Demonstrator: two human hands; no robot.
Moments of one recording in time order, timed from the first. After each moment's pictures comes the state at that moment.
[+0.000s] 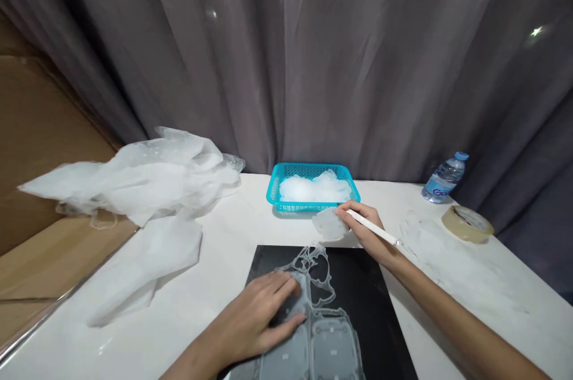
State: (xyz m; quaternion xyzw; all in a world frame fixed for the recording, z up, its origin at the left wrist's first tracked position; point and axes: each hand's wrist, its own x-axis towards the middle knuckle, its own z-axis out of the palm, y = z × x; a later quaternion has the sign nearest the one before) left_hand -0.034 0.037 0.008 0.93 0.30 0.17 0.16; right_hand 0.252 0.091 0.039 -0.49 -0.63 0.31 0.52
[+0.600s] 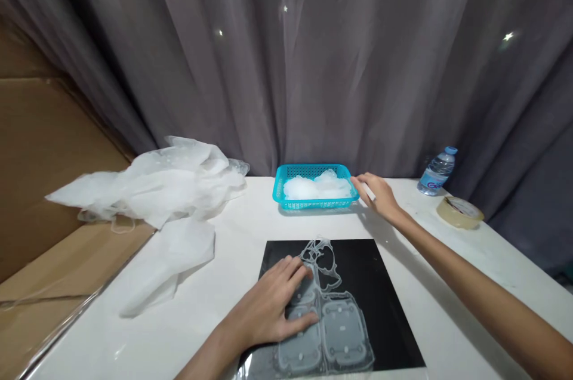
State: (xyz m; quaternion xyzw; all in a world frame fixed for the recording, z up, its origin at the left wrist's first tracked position) left_hand -0.035 0.031 0.007 0.93 0.30 0.15 0.14; right_hand 0.291 0.139 0.062 -0.59 -0.67 0.14 0.43
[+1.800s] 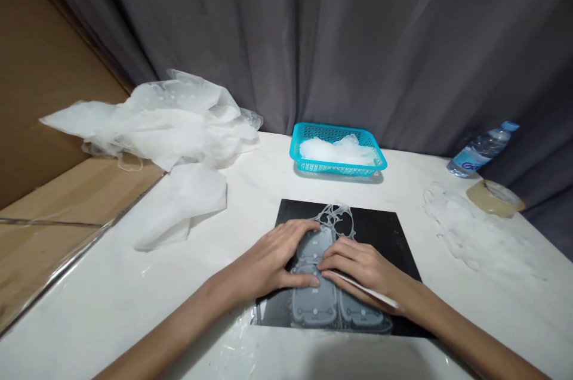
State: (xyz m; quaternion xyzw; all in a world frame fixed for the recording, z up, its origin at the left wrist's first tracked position) left_hand -0.054 0.028 0.010 0.86 0.33 0.17 0.35; right_hand 0.209 -0.010 -0.005 -0.28 -0.90 0.22 0.25
